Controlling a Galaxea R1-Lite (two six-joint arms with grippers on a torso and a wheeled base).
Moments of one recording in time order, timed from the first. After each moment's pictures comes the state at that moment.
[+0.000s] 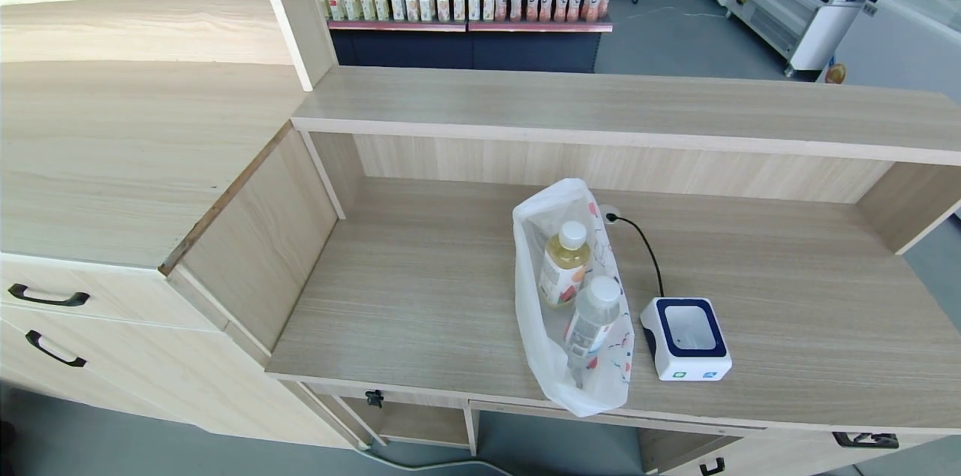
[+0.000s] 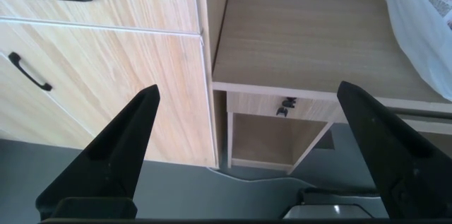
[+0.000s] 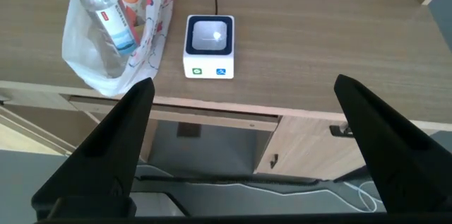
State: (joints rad) left arm 0.00 0.00 0.00 0.00 0.00 0.00; right arm 0.00 0.00 0.00 0.00 0.00 -0.07
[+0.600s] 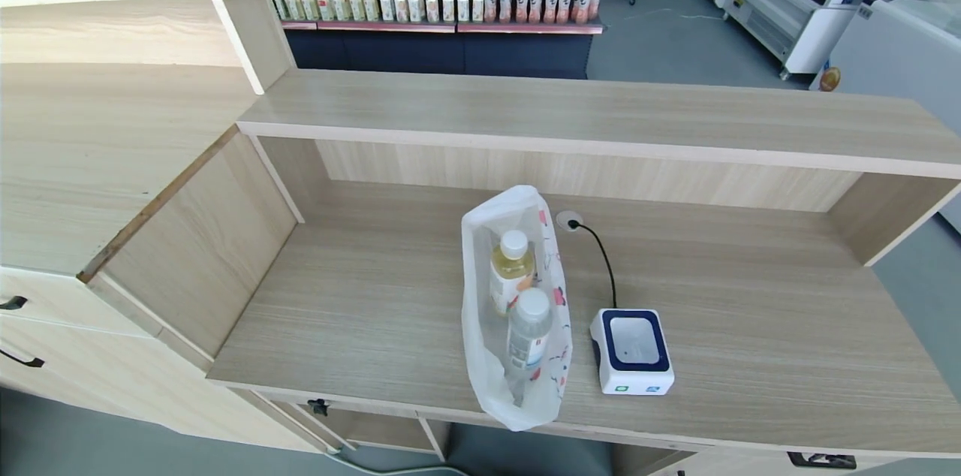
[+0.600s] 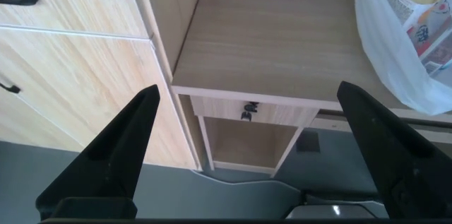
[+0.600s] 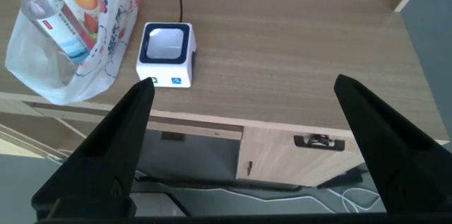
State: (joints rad) left arm 0.00 0.00 0.00 0.00 0.00 0.01; right arm 0.00 0.00 0.00 0.00 0.00 -0.06
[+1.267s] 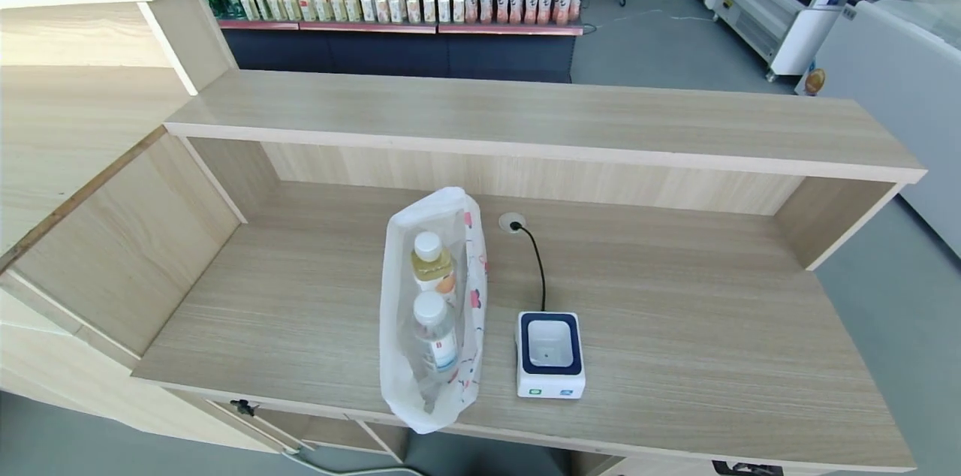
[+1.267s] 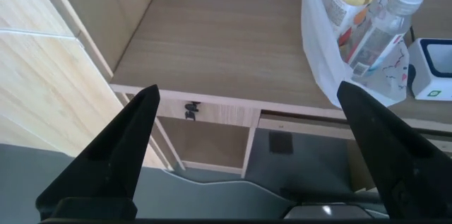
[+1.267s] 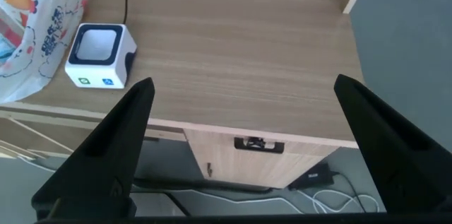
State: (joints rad) left arm 0.00 0.00 0.00 0.00 0.00 0.00; right arm 0.00 0.00 0.00 0.00 0.00 -0.07
